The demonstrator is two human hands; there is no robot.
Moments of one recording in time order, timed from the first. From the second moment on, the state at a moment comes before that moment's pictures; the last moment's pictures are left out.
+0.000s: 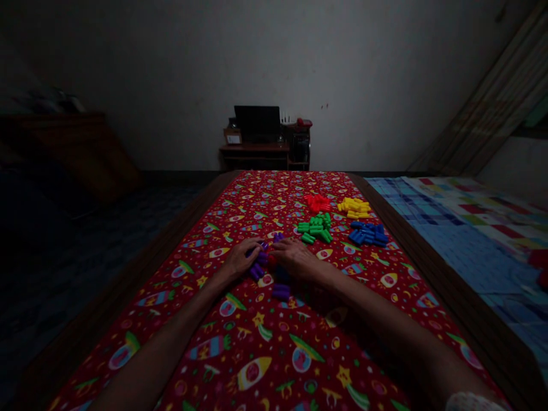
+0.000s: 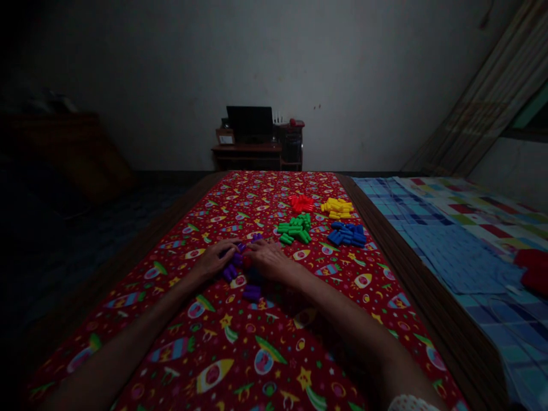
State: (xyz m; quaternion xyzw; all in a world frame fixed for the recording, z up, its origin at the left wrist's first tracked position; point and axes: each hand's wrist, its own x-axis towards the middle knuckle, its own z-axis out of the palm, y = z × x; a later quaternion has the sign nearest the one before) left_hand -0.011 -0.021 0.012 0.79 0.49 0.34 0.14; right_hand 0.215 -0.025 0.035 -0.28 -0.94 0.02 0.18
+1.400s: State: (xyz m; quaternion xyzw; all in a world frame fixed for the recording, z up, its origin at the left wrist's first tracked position) left_hand -0.022 -0.026 0.011 0.73 0.55 0.36 0.18; right_hand 0.317 0.099 0.120 -0.52 -0.76 0.06 0.39
